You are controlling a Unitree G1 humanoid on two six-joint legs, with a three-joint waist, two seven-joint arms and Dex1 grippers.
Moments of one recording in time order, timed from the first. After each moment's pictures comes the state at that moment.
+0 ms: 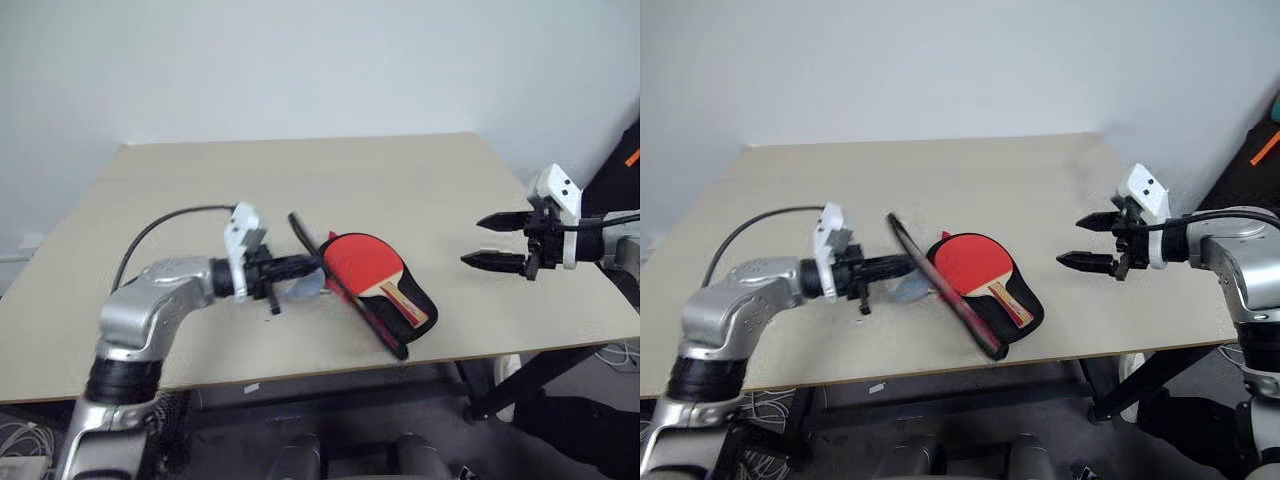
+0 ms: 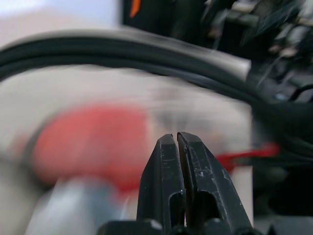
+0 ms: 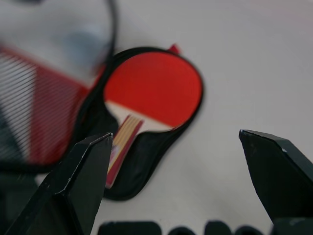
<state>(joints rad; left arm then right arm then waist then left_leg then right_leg) -0.52 0.53 -0.02 -0.17 -0.58 0.79 -0.93 -0.57 -0.97 0.03 -0.03 0.40 0.68 1.22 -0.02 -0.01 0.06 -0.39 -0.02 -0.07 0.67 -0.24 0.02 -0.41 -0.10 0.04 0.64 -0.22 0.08</state>
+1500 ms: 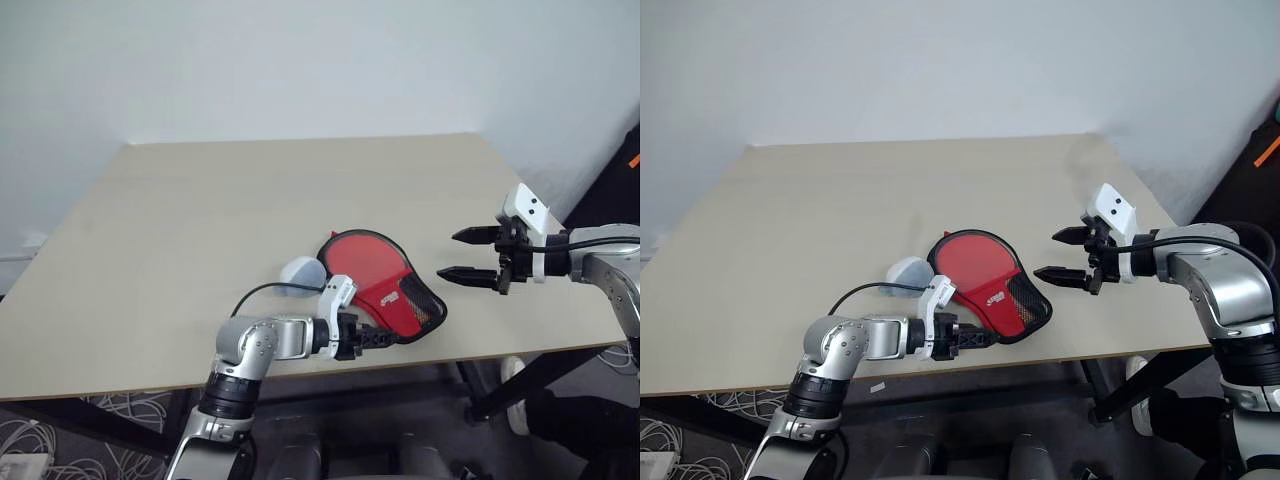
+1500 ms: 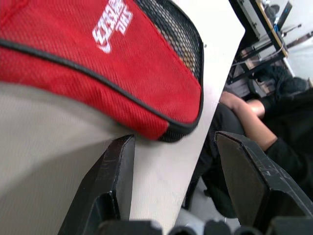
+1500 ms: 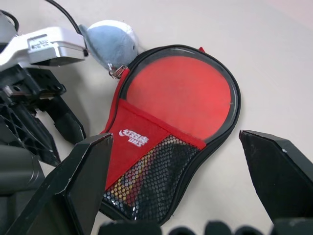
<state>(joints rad) -0.38 0.10 -0.10 -0.04 -0.68 1.27 -0.45 -0.52 -0.88 0.05 -0.14 0.44 0.73 1.07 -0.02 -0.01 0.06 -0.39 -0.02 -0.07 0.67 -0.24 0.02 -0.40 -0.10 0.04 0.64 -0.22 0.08</state>
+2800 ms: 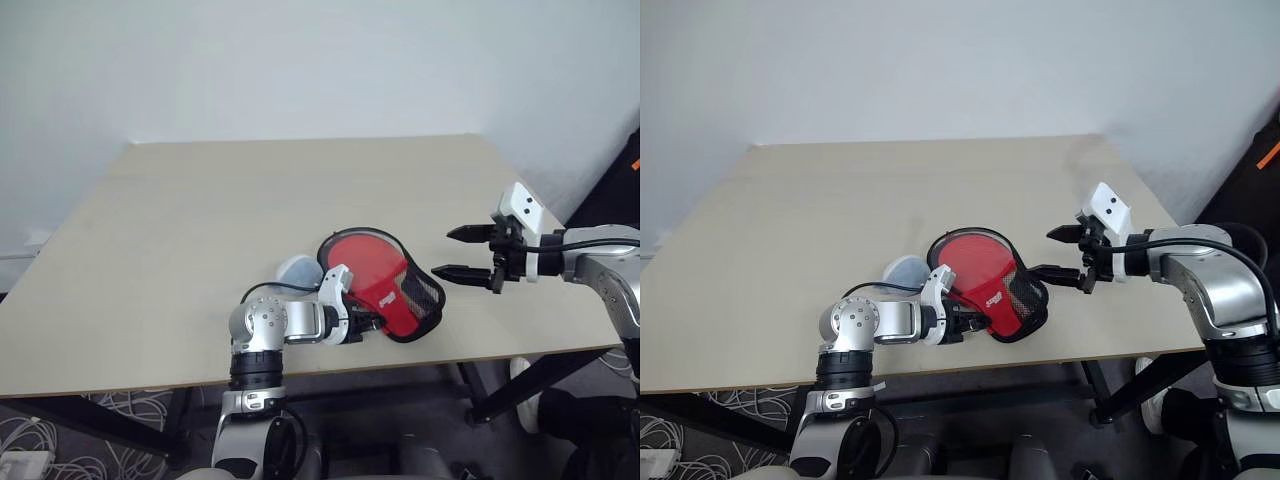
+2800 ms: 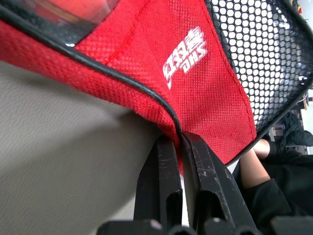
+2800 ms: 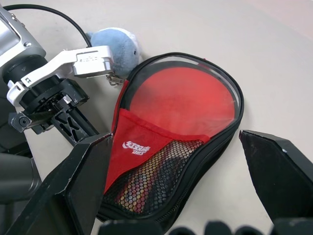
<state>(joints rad) -0.51 -0.10 0.22 0.07 -0.63 1.54 -0.11 -0.52 -0.85 0.05 -0.15 0.45 0.73 1.05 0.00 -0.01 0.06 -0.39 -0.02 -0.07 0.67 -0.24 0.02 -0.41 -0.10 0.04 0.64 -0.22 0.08</state>
